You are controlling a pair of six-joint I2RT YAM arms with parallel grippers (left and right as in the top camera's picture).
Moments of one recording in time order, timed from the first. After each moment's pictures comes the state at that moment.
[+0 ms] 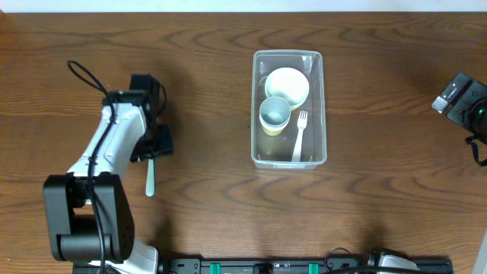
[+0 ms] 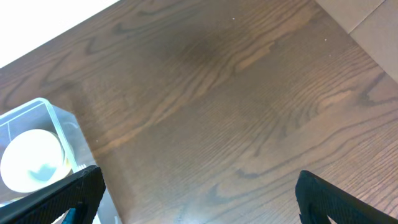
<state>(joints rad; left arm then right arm) -0.01 1.72 1.13 -1.03 -0.11 -0.28 -0.25 1.29 1.73 -1.32 0.16 0.33</state>
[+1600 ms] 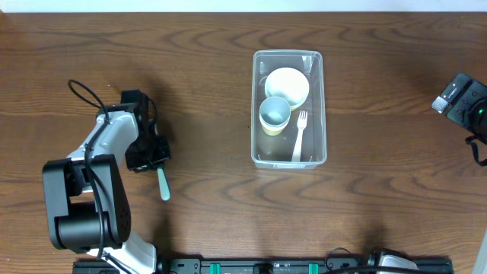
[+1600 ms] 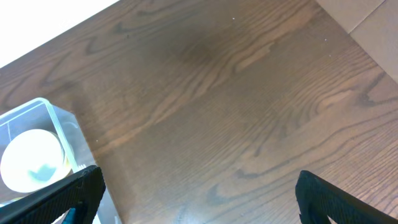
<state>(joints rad) 0.09 1.79 1.06 -0.97 0.08 -0.20 -0.25 1.29 1.73 -1.32 0.16 0.33</state>
